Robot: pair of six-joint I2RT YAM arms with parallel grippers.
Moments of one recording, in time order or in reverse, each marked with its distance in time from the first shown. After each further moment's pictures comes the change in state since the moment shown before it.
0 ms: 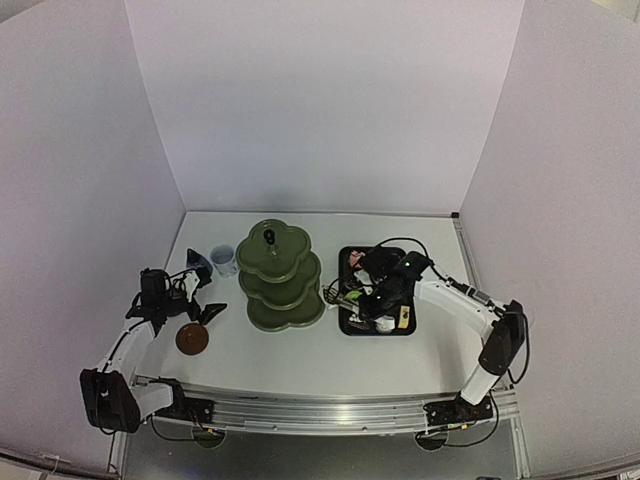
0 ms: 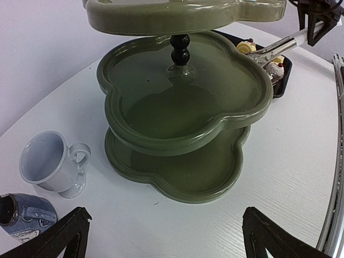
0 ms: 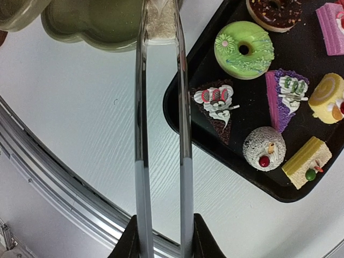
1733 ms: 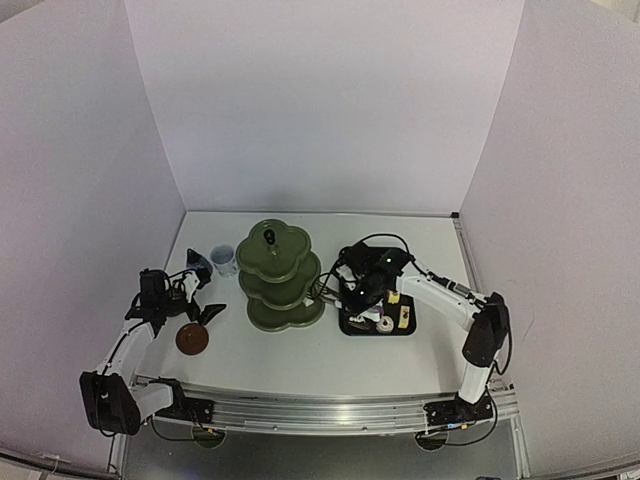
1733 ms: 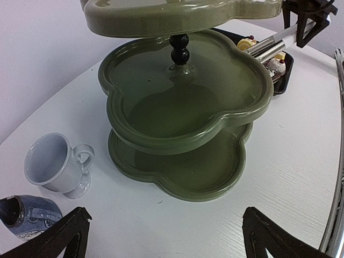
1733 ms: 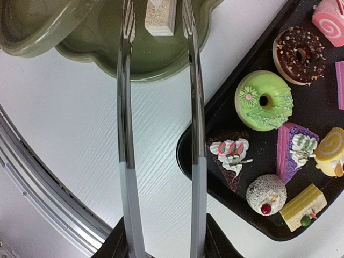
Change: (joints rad) left arm 0.000 -0.017 0.000 -0.012 -0.013 0.031; right arm 0.038 0.154 0.139 0.048 0.024 -0.070
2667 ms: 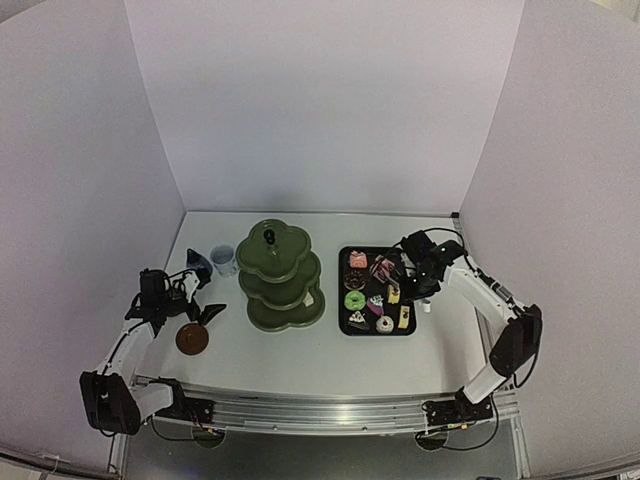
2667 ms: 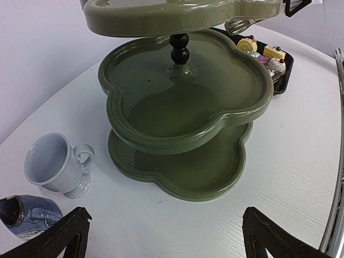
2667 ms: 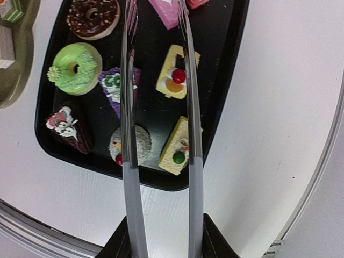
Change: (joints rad) left arm 0.000 0.000 0.000 -0.001 0.000 0.002; right arm -0.310 -0.241 -0.214 -0.089 0.193 0.028
